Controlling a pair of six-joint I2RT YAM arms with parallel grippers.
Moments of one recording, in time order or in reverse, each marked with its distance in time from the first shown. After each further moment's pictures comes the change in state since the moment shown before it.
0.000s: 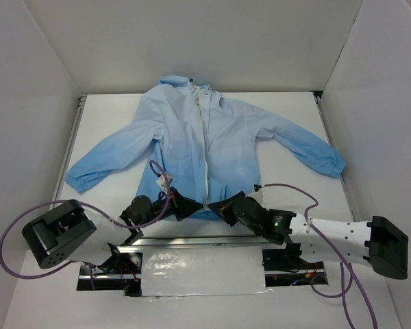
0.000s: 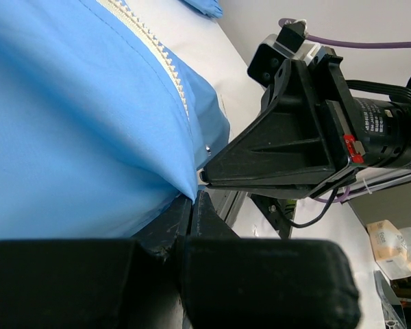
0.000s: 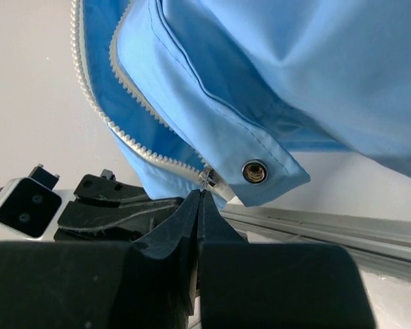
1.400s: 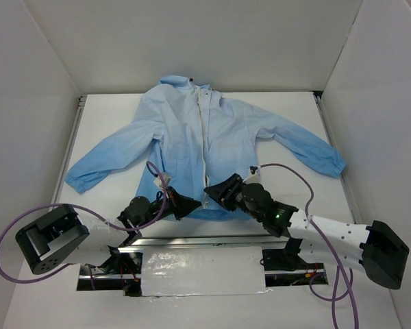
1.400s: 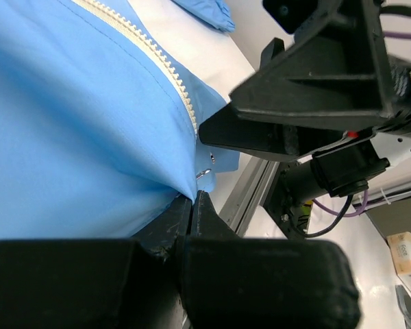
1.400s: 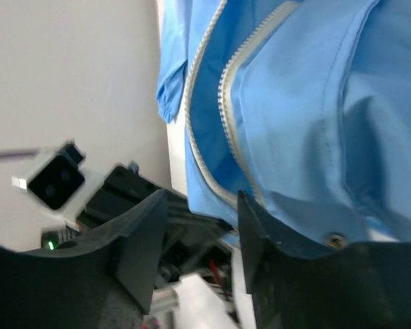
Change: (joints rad) left arm -0.006 -0.062 -0.008 -0.047 -0.064 0.047; right arm -0.185 0.039 0.021 0.245 -0.194 -0.404
